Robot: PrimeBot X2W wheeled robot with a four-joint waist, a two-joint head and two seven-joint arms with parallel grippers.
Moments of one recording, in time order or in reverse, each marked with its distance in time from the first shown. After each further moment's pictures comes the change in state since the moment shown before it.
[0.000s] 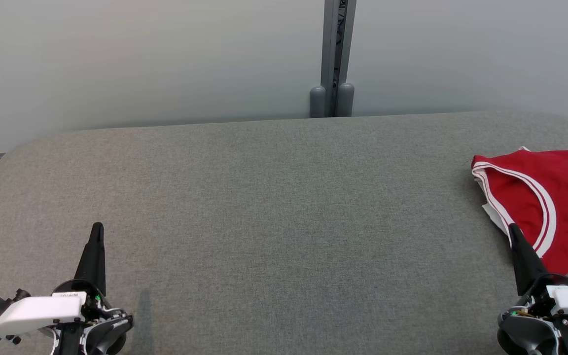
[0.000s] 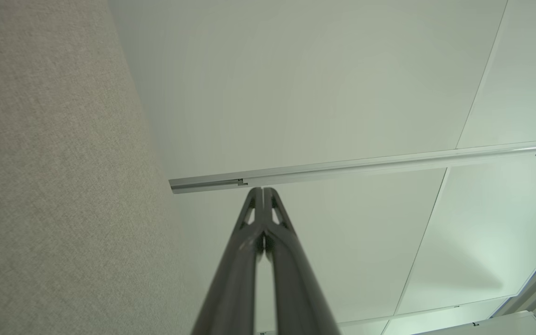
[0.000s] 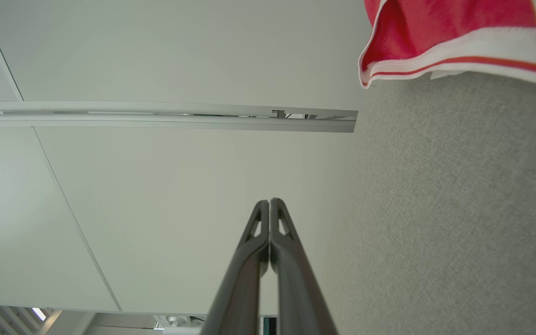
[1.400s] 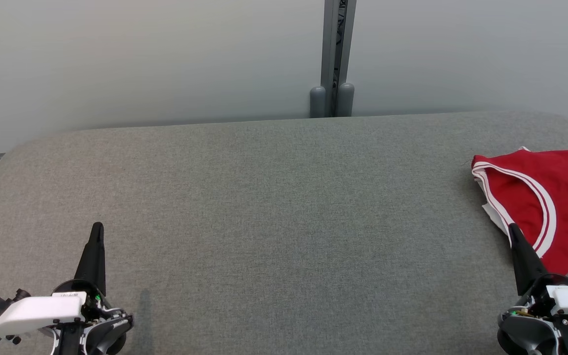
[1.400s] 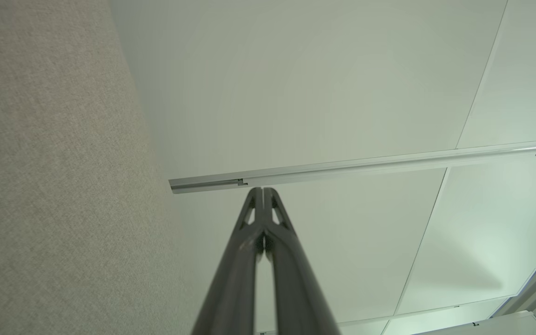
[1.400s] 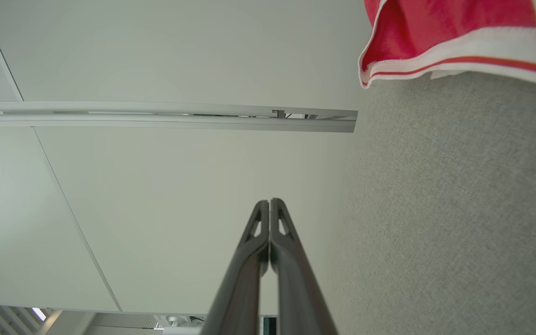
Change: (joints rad) left arm 0.000 0.000 0.000 0.000 0.000 0.000 0.000; right arm 0.000 0.000 0.000 0.000 0.000 0.000 0.000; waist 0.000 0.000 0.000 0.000
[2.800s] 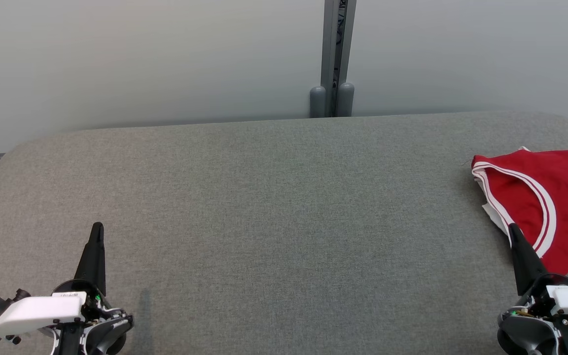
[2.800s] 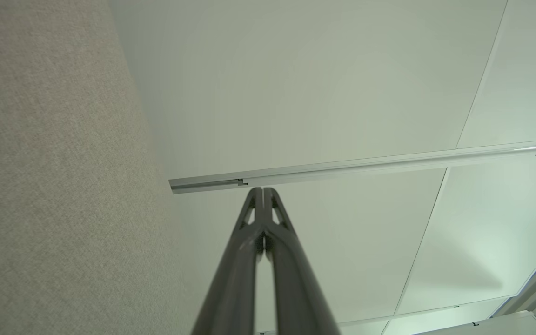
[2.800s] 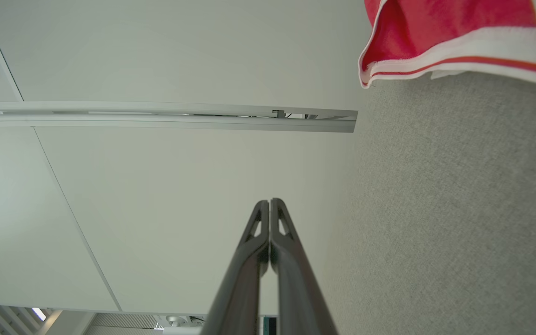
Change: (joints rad) left arm 0.000 0.000 0.000 0.000 0.000 0.000 0.000; right arm 0.000 0.000 0.000 0.000 0.000 0.000 0.000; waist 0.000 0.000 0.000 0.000
